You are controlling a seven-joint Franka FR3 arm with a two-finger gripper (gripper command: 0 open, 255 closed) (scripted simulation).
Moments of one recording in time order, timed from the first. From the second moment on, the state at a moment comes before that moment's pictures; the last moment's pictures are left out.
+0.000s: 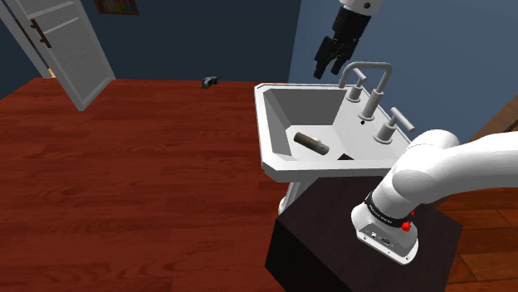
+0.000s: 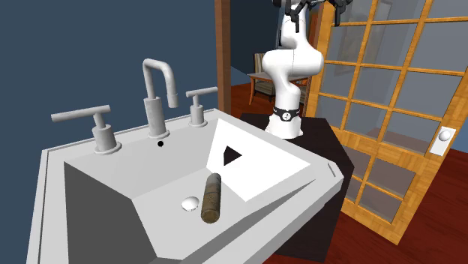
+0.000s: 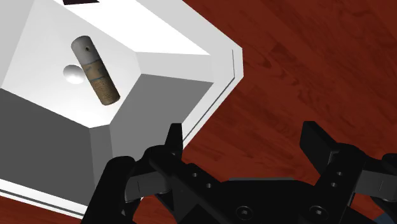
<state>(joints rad) 0.01 -0.80 -0.03 -2.34 0.12 1.65 0.03</state>
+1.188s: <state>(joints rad) -0.06 -0.58 -0.16 -2.66 0.01 2.16 -0.18</state>
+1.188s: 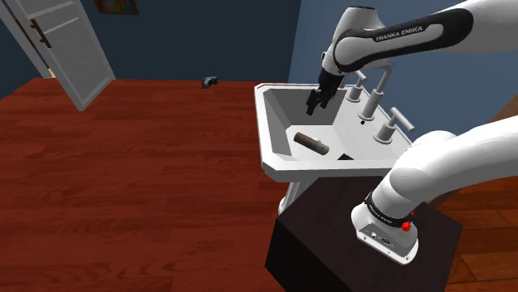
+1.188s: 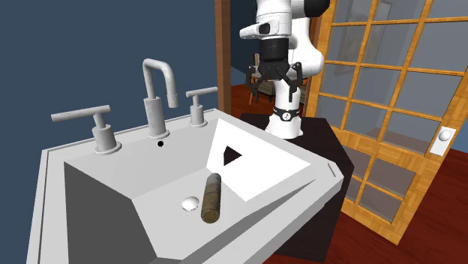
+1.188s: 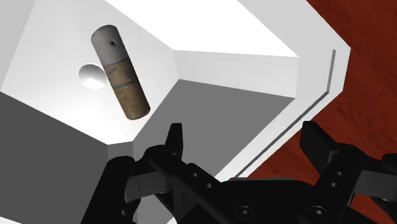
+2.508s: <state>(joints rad) -0.11 0.18 -0.32 -2.56 0.26 2.79 -0.67</state>
